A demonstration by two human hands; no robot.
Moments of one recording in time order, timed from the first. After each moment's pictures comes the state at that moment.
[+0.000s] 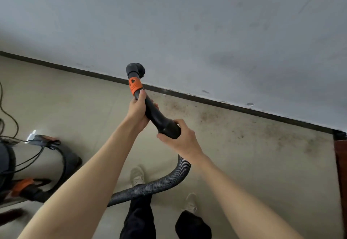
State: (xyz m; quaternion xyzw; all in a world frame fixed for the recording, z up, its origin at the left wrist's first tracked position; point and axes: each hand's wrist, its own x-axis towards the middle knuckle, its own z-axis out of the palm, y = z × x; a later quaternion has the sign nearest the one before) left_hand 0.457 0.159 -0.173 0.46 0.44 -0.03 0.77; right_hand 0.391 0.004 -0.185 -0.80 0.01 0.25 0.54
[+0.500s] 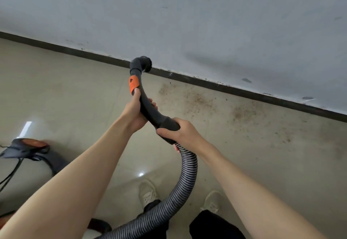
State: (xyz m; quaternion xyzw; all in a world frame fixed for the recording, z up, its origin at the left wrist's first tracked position) left_hand 0.541 0.333 -0.436 0.36 0.48 -0.14 0.79; right_hand 0.502 0.161 -0.420 -0.74 0.02 0.39 0.55
